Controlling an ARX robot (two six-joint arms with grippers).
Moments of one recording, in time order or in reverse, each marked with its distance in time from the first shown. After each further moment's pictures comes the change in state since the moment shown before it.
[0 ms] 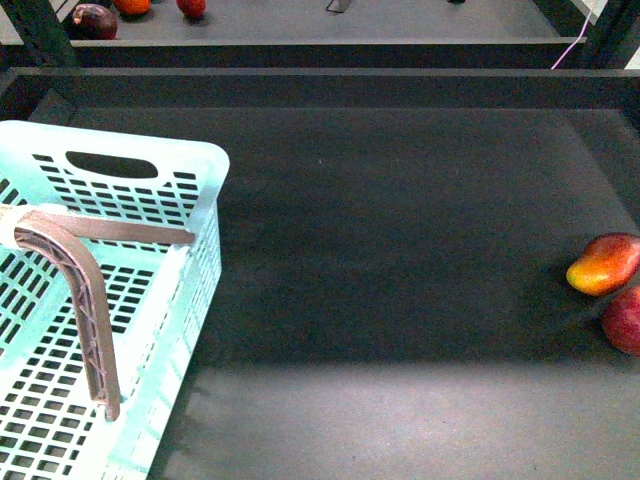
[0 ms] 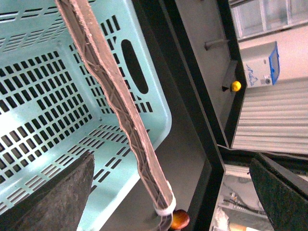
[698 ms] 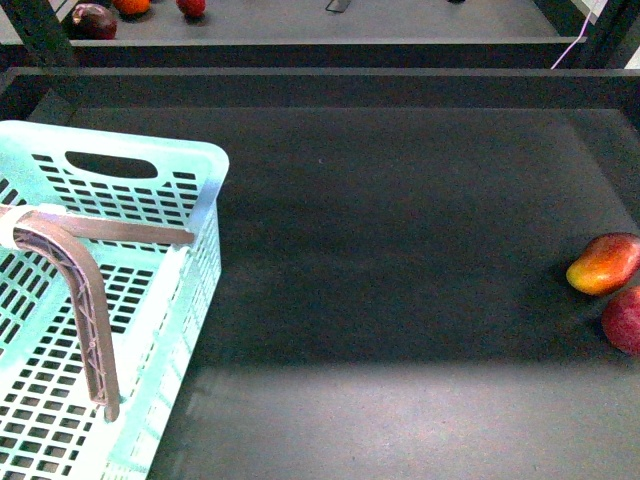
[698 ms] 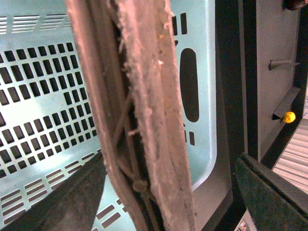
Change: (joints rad) left arm -0.058 0.677 0.205 0.227 -0.138 -0.168; right arm 0.000 0.000 0.000 0.000 0.000 0.000
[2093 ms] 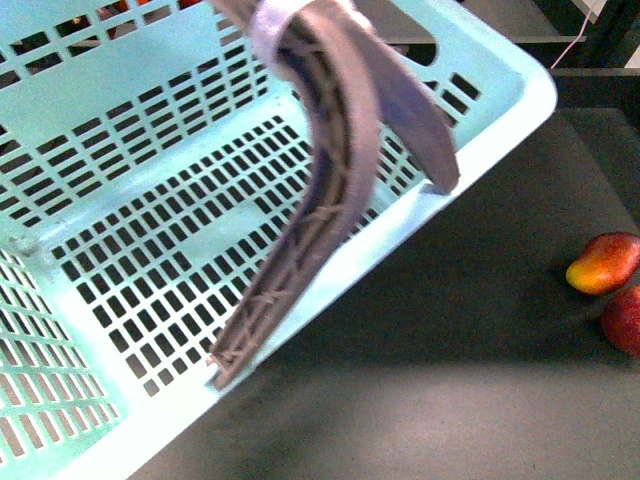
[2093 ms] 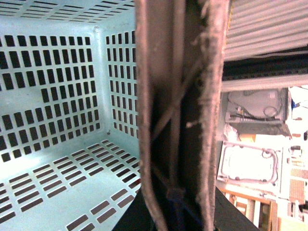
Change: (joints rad) left arm -0.585 -0.078 0.410 -0.267 -0.074 0.084; right arm 0.000 0.000 0.000 0.000 0.000 0.000
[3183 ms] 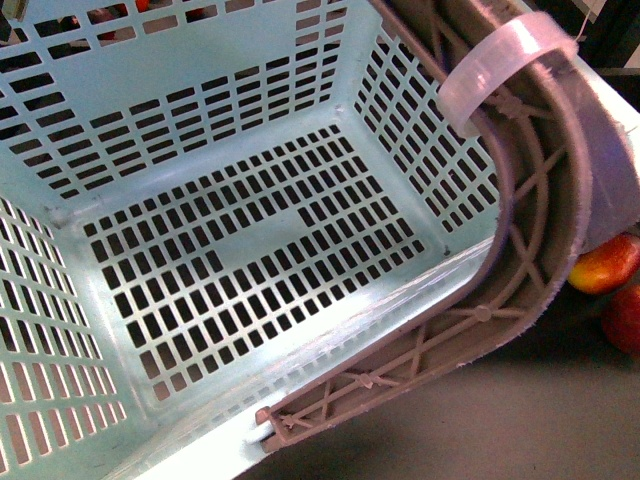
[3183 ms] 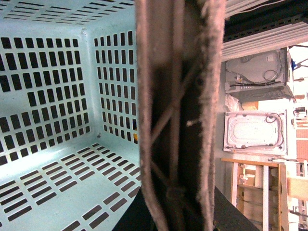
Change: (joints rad) left arm -0.140 0.027 0.043 -0.002 -0.014 0.058; right arm -0.057 0.505 0.140 -0.213 0.310 0.257
